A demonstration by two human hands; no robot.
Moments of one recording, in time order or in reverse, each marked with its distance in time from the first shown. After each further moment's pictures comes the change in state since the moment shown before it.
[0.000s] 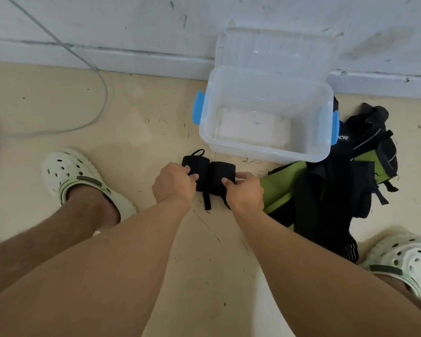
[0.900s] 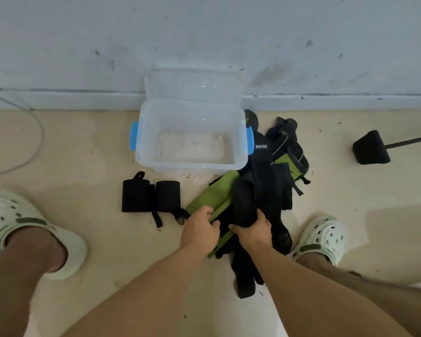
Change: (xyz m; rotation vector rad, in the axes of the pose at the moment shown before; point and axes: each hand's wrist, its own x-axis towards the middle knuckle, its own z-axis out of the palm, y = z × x) left_hand -0.124 0.057 0.092 -0.113 -0.437 0.375; right_hand 0.004 0.127 -0.125 -0.123 0.056 0.180
